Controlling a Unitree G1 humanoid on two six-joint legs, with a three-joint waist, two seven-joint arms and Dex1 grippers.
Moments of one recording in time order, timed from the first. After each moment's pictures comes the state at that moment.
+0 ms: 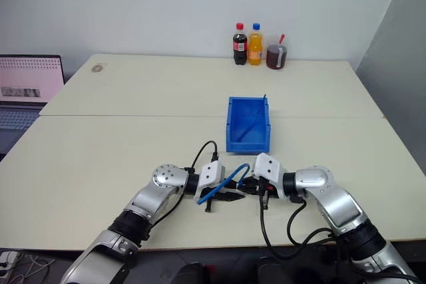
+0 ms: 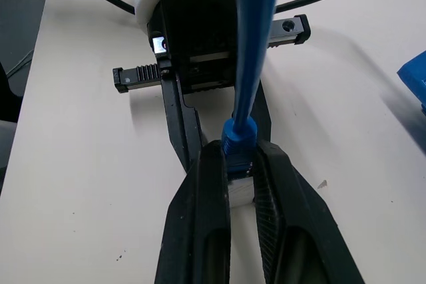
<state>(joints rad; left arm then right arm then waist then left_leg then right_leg) -0.48 0.36 -0.36 0.40 -0.07 -0.08 -1.23 -0.34 -0.56 0.38 -0.16 0.22 0.42 0.97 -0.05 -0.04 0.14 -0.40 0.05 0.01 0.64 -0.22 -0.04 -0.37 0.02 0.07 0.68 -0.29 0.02</state>
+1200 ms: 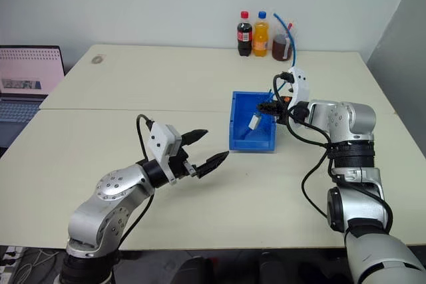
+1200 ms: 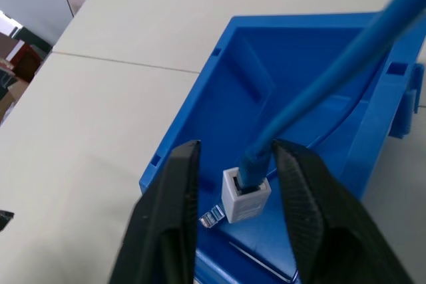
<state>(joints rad) -0.19 0.37 -0.02 -0.54 -0.35 0.62 -0.57 -1.00 -0.38 -0.12 0.42 0.53 1.14 0.49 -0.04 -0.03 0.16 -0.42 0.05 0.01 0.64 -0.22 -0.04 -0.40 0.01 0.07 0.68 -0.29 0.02</state>
